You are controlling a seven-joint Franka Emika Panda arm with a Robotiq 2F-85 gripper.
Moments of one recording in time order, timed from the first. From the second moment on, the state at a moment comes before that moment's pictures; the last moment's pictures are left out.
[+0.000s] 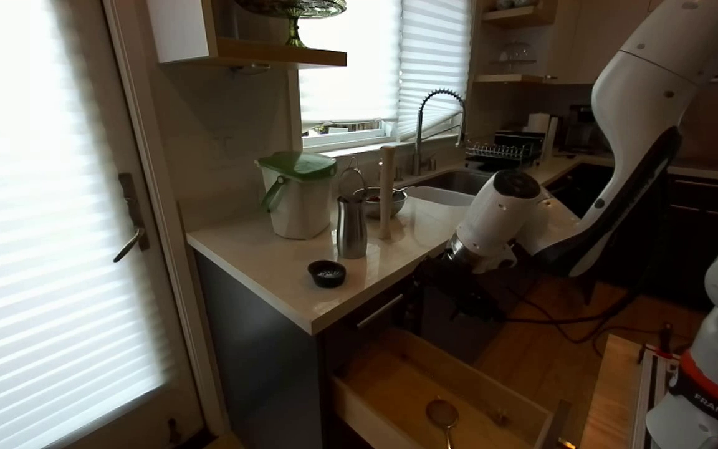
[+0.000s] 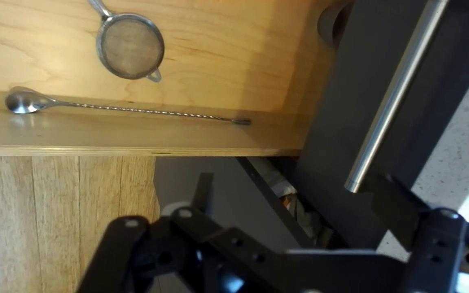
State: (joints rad) arm -0.39 -0.07 0.54 -2.70 -1.10 2.99 2.59
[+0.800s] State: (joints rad) arm -0.41 0.10 0.52 -2.64 -1.12 3.03 2.71
